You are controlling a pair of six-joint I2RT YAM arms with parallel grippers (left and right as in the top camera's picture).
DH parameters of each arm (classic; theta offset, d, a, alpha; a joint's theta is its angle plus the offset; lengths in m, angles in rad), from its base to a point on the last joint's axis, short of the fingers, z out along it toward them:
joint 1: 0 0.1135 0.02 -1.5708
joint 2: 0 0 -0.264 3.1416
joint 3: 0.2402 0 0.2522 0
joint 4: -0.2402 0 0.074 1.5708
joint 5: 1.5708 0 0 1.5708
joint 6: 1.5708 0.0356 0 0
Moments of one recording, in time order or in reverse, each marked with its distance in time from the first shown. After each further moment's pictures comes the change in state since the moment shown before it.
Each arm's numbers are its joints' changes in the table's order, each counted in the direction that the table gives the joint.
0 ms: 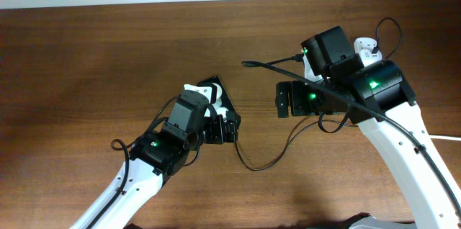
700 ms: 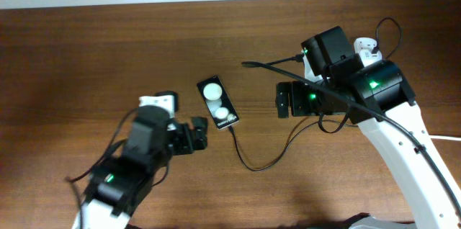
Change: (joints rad) left arm 0.145 -0.310 -0.009 -0.242 -0.090 0.001; right arm 0.000 0.000 0.000 -0.002 0.001 0.000
